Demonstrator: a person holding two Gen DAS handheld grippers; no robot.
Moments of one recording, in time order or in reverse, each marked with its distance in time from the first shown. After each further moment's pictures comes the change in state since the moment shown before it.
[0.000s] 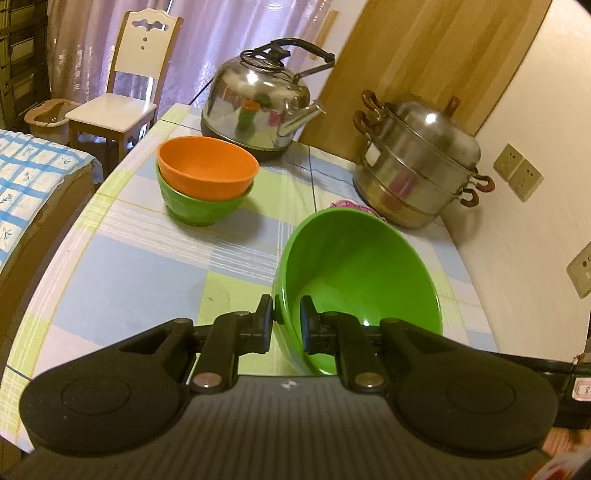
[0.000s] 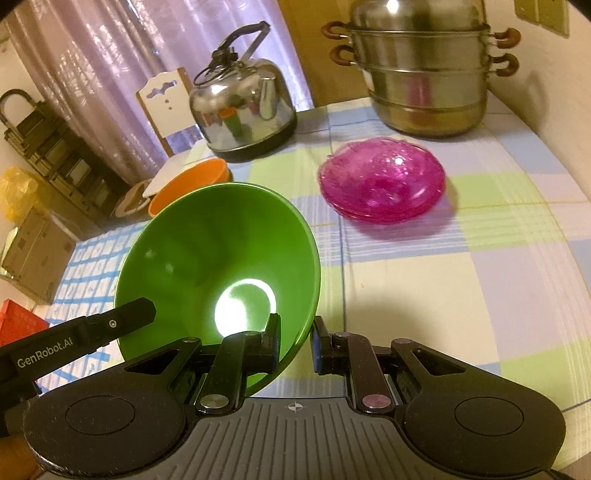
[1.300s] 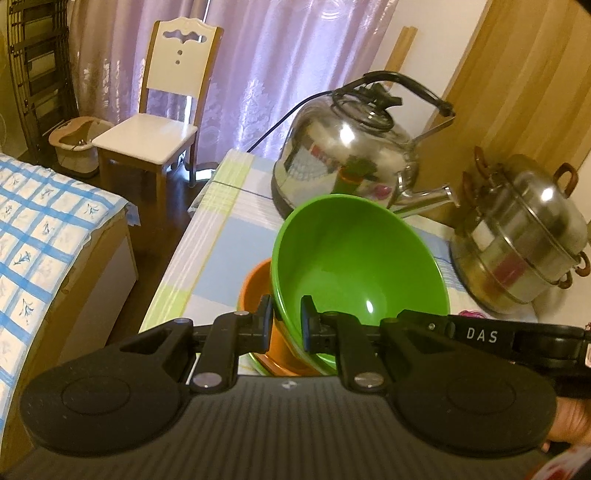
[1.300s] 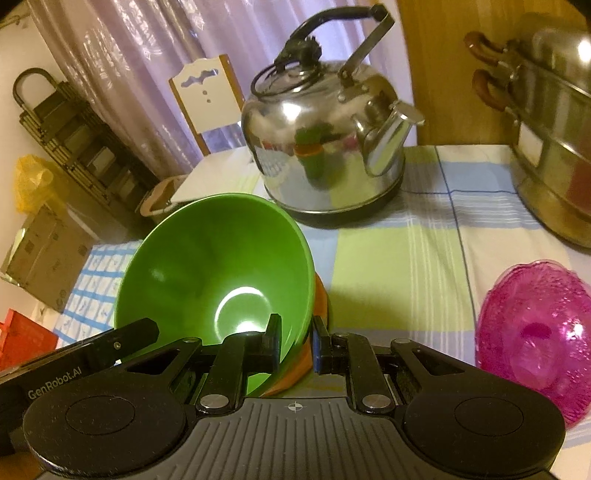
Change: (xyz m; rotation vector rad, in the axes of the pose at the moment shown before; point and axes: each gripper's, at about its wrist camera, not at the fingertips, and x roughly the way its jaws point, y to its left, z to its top) left arm 0.130 0.113 0.171 -0.009 -0.012 0.135; right arm 0.186 0.098 0.170 -0.110 0.037 0.094
